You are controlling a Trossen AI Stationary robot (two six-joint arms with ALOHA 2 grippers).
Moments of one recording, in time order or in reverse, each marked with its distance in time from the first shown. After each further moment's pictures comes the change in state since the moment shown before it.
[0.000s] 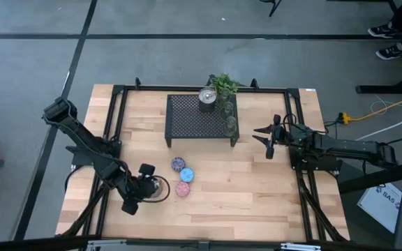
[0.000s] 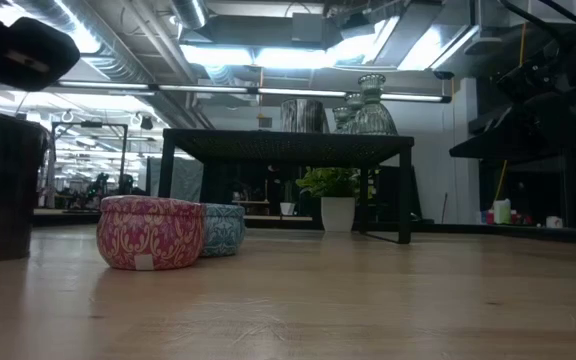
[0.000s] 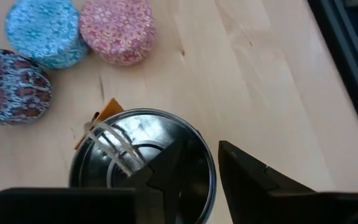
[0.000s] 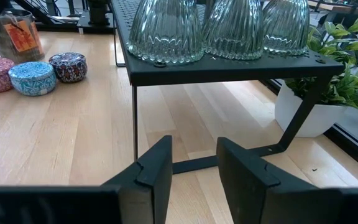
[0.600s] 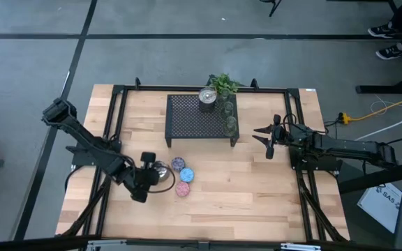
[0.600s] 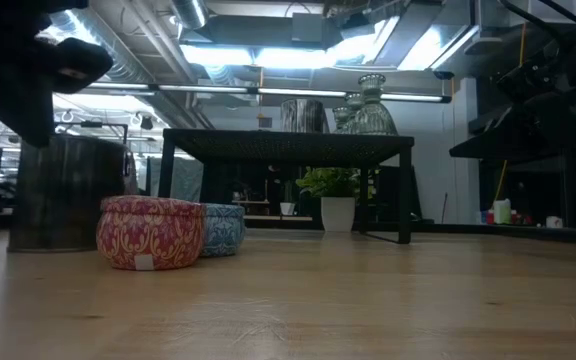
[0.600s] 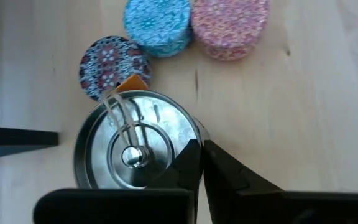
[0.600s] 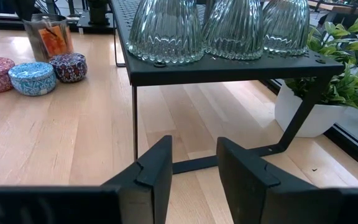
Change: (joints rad) left arm 0.102 0.003 -0.002 -0.099 -0.174 0.002; right arm 0.000 0.000 0.000 0.000 0.000 0.000
